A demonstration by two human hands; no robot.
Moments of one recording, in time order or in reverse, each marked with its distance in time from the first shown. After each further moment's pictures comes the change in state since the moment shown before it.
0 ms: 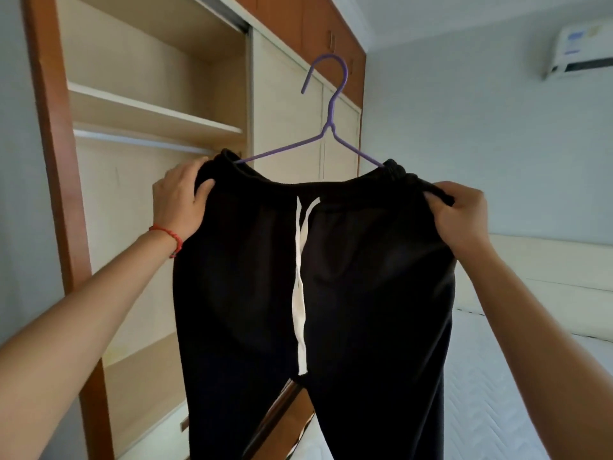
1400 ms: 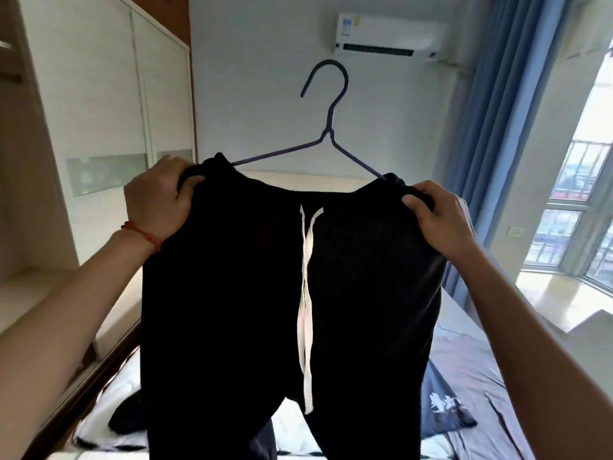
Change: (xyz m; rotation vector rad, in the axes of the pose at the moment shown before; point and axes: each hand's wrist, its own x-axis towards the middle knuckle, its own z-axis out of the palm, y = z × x) left_hand -0.199 0.383 -0.170 -0.464 -0.051 0.173; right_hand -0.235 -0.052 -0.502 -0.614 -0.004 0.083
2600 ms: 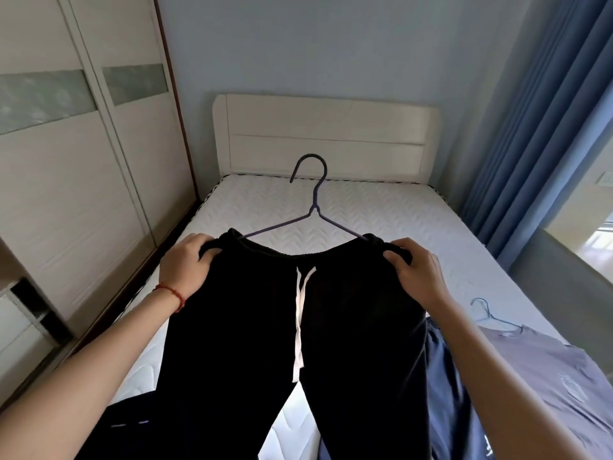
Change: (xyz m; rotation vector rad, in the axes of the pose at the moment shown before) left_hand -0.087 -0.136 0.438 -0.101 -0.618 -0.465; right_hand 0.133 0.272 0.345 0.111 -0.344 0.329
